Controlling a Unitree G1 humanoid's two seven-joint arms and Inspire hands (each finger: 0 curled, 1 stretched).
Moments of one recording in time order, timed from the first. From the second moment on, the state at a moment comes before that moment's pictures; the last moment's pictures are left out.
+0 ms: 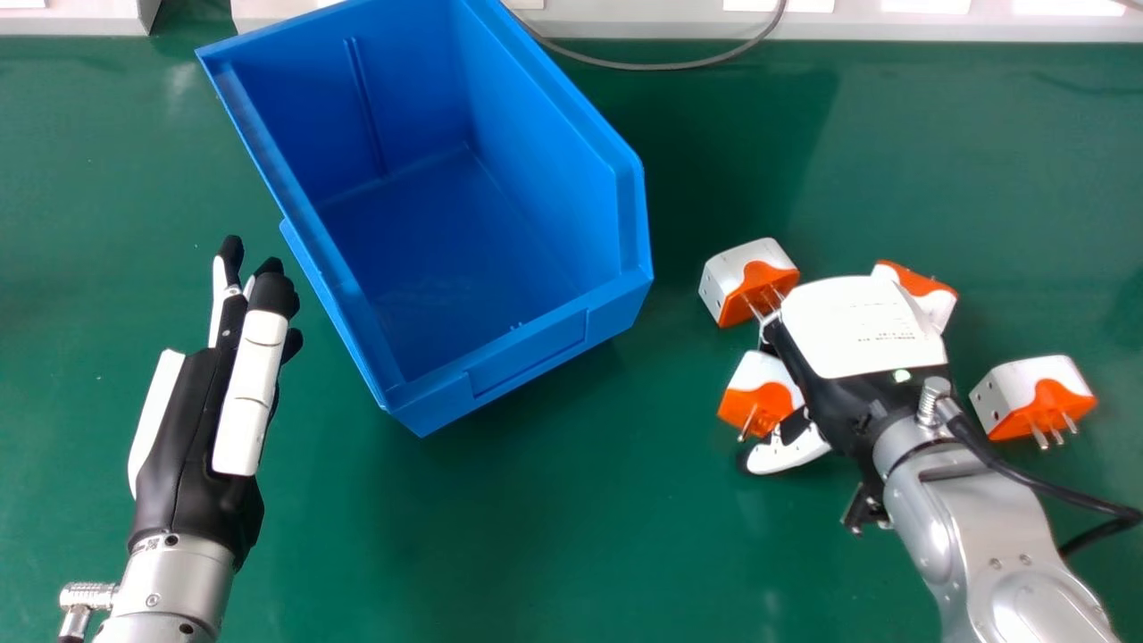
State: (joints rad) left arm 0.23 0.19 0.18 -0.12 -0.12 -0.08 -0.15; right arm -0.22 -0.41 0.46 0.08 -1.10 0.30 0.19
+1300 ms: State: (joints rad) left arm 0.23 0.19 0.18 -0.11 -0.12 -0.08 -0.15; right arm 0.00 -0.45 0.33 -0.52 -0.99 0.24 0.42
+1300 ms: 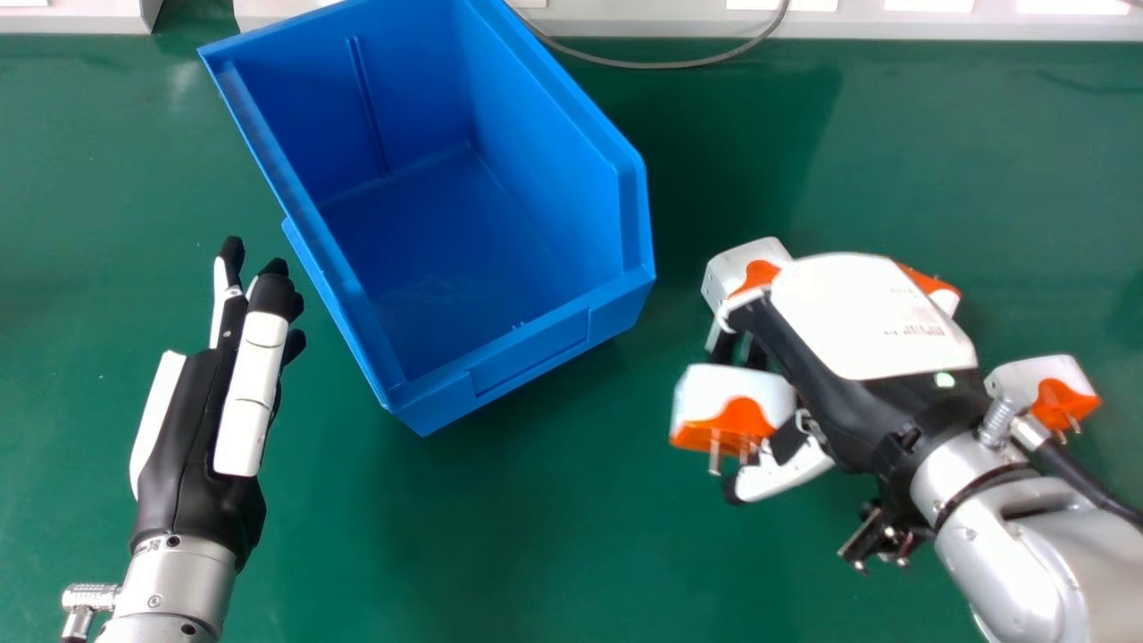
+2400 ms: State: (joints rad) left arm 0.24 0.17 0.19 -0.09 -0.12 -0.10 -0.13; right arm -0.89 -0.09 0.54 0.54 -1.03 0.01 -0.02
